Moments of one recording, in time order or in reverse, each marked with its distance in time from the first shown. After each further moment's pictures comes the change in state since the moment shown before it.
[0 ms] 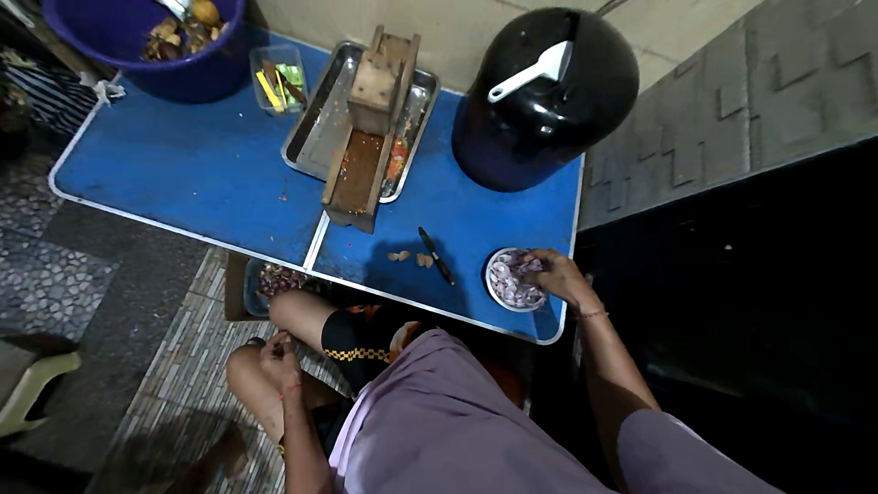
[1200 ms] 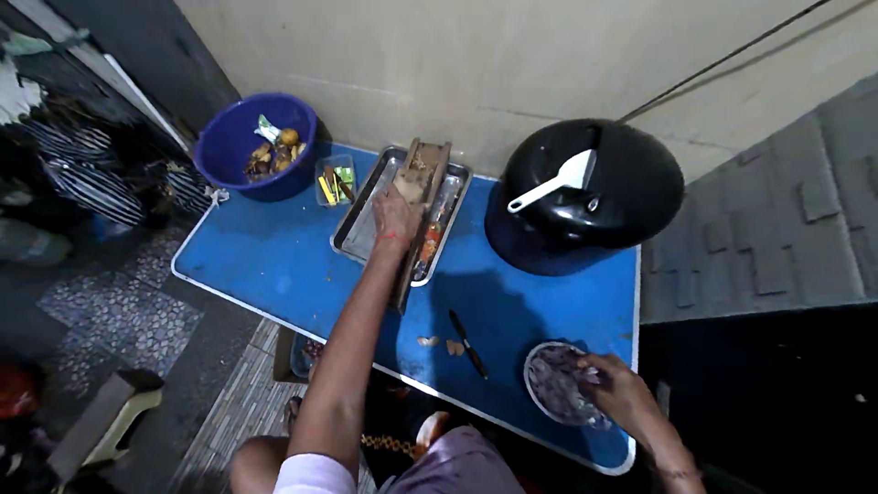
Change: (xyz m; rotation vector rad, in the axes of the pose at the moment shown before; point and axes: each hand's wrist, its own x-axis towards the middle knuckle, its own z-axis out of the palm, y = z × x) left_hand 0.121 0.432 0.168 0.451 -0.285 0.560; right_hand -0.015 -0.018 -0.017 0.025 0.050 -0.010
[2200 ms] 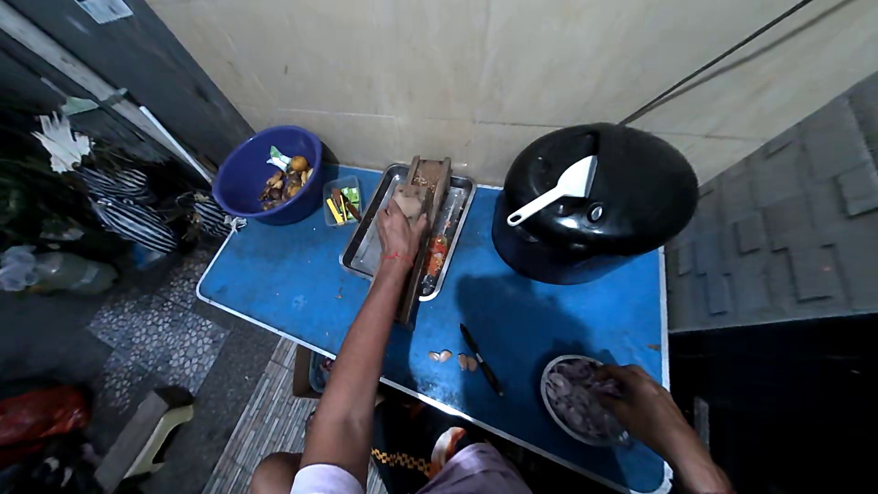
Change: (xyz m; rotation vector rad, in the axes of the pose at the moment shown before) left_hand 0.003 0.005 0.009 0.000 0.101 -0.005; right_hand 0.012 0.012 0.003 -0.024 0.028 -0.020
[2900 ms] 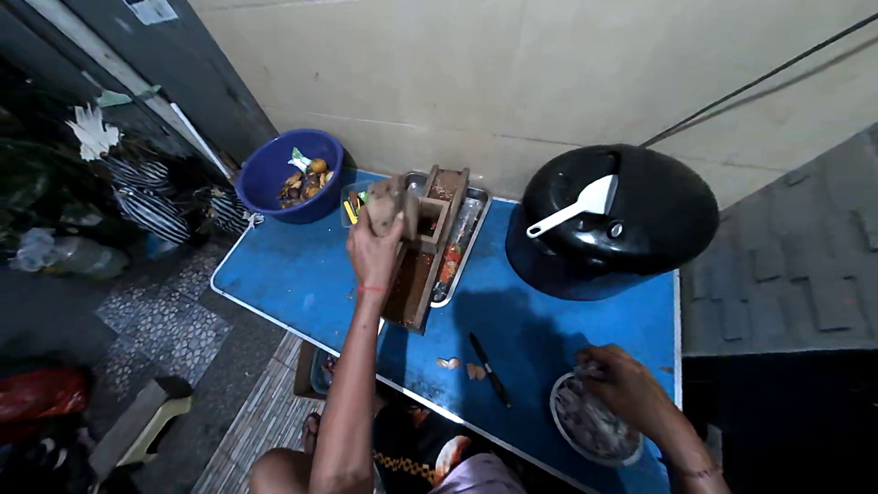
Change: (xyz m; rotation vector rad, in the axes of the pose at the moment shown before) left_hand -0.061 -0.025 -0.089 -0.314 0.244 -0.053; right_hand 0.019 -0.067 -0.020 -0.002 -0.027 -0.239
